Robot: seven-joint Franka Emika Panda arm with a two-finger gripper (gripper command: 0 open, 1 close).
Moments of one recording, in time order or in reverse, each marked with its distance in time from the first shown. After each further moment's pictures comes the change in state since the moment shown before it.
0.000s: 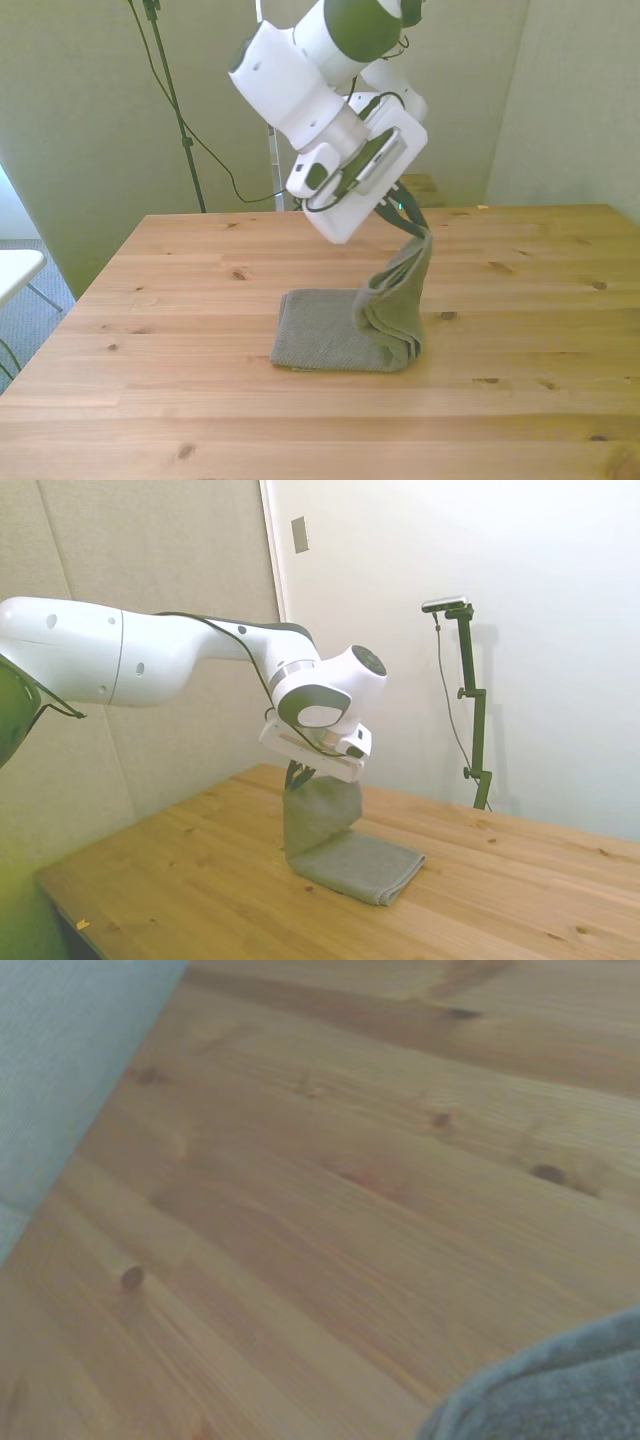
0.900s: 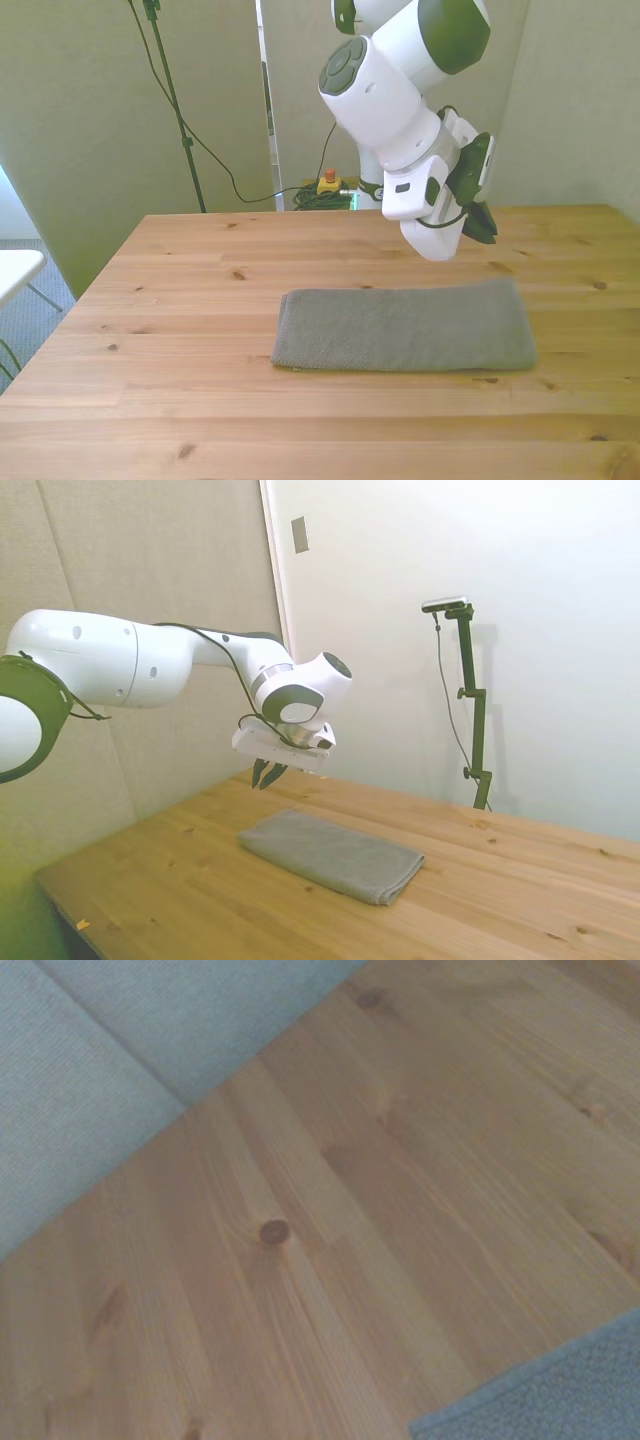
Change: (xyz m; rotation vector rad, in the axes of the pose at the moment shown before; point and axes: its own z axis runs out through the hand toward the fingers) arm 0.006 -0.057 0.056 0.002 -0.143 -0.248
